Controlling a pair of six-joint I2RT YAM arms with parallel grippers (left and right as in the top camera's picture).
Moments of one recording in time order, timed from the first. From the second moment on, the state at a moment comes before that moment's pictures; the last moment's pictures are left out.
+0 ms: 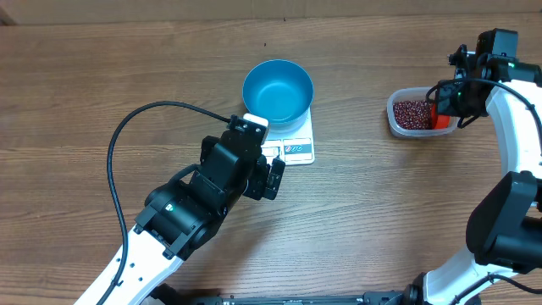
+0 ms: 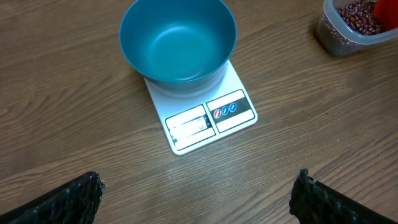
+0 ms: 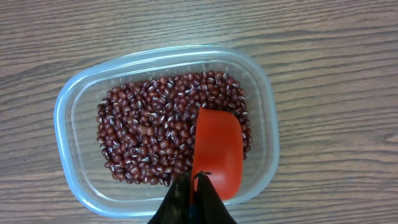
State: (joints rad) left arm -0.68 1.13 1.10 -0.76 -0.21 -0.26; right arm -0.24 1.86 1.58 -0.95 -0.05 -0.11
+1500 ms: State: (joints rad) left arm -0.68 1.13 1.10 -0.76 -0.21 -0.26; right arm -0.30 1.87 1.45 -0.84 -0.32 -0.12
